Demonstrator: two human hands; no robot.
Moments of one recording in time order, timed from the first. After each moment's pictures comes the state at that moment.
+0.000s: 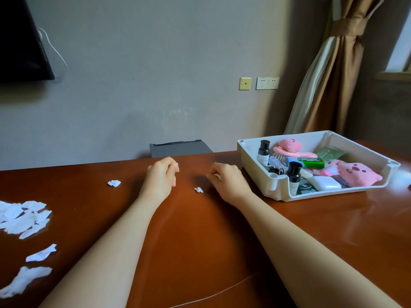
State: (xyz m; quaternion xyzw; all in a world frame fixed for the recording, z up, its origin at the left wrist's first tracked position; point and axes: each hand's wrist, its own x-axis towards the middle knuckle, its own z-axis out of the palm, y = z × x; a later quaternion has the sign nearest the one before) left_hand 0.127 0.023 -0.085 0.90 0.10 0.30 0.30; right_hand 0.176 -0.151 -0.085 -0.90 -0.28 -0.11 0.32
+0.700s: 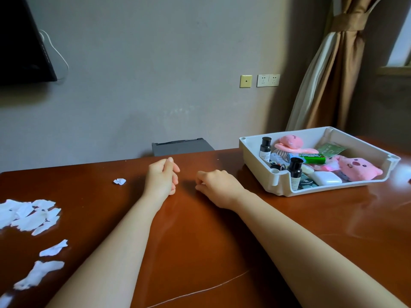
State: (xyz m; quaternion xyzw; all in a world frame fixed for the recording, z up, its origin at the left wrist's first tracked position) left_hand 0.106 0.008 -0.075 0.75 0.16 0.25 0.59; right_hand 0.150 -0.134 -0.076 -0.91 -0.40 -0.07 0.13
